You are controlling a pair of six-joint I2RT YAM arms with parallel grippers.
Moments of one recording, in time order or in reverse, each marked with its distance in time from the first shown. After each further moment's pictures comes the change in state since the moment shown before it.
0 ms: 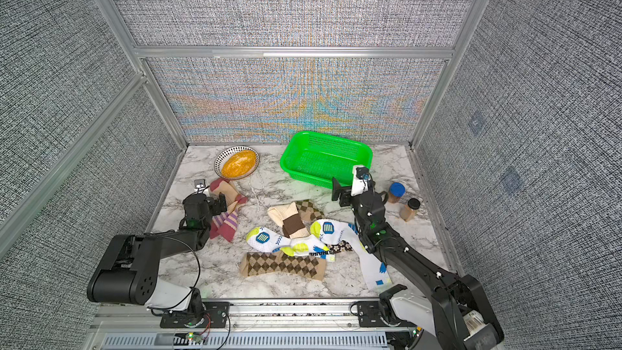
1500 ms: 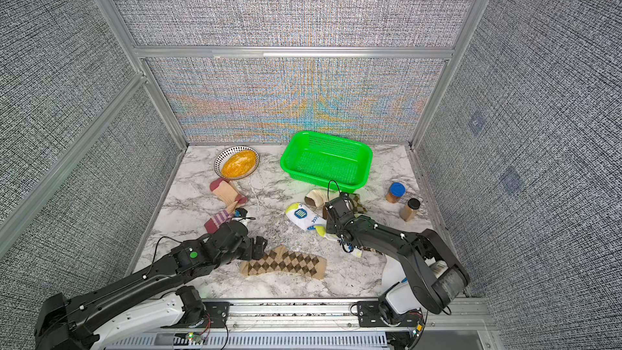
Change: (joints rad) left arm -0.839 -0.566 0.163 -1.242 0.105 -0.679; right arm 0.151 0.299 0.120 -0.647 0.080 0.440
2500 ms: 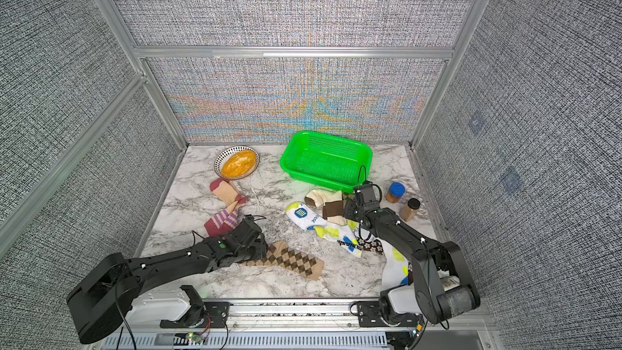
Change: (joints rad) left arm 0.104 0.337 -0.104 0.294 0.108 -0.126; right arm -0.322 -0.057 0.036 -0.015 -0.158 -0.100
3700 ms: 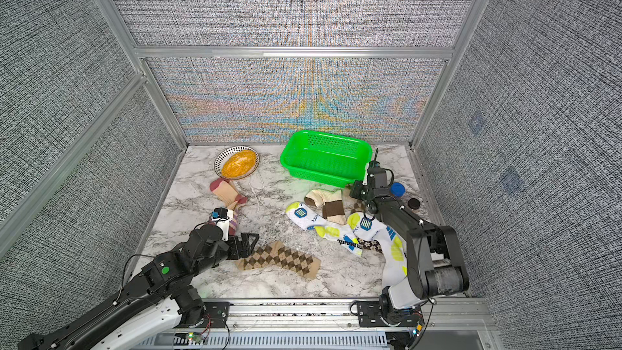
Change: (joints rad) left arm -0.014 -0.619 0.069 -0.281 -0.031 0.064; right arm -0.134 0.090 0.128 0.225 -0.187 -0.111
